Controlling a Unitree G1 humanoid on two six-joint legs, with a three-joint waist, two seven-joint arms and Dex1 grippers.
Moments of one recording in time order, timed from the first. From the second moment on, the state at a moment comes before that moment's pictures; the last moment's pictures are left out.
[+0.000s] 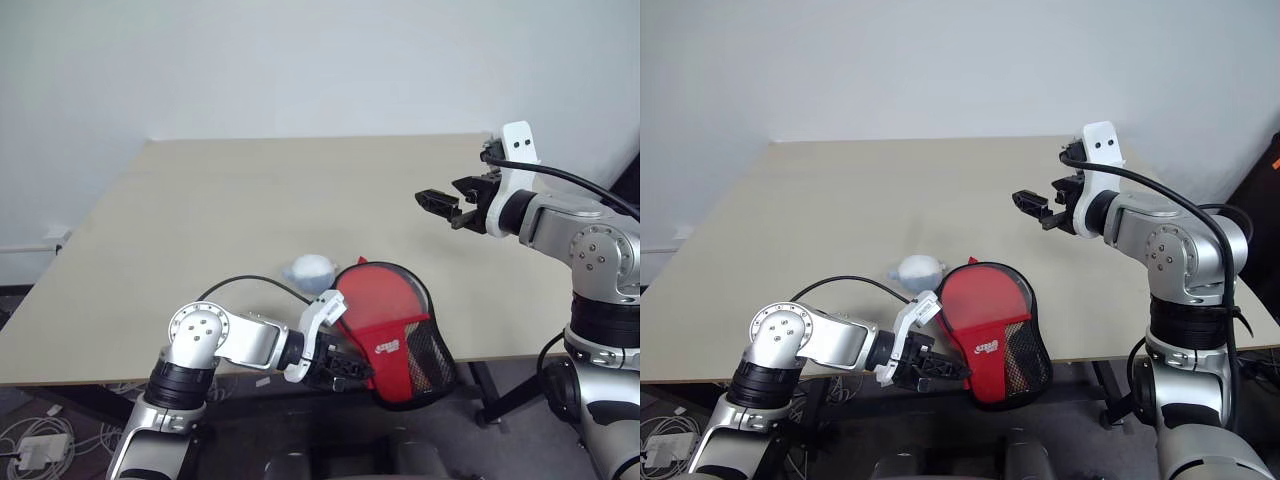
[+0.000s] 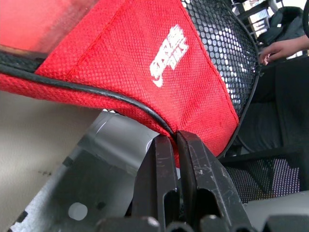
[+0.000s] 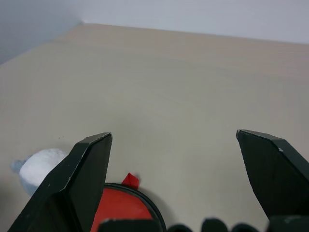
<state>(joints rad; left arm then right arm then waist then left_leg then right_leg) -0.41 0.44 -0.12 -0.17 -1.56 1.58 0.10 -0.77 -0.50 -0.14 -0.21 0.54 1.24 0.37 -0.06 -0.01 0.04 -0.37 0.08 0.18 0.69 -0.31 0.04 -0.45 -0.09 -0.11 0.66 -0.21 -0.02</state>
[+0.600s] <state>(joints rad) -0.61 0.86 0.02 -0.15 -1.29 1.27 -0.59 -0.77 -0.51 -0.12 -0.21 0.54 1.22 0.41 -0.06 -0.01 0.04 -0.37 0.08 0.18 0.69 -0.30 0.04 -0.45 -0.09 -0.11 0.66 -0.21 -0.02</state>
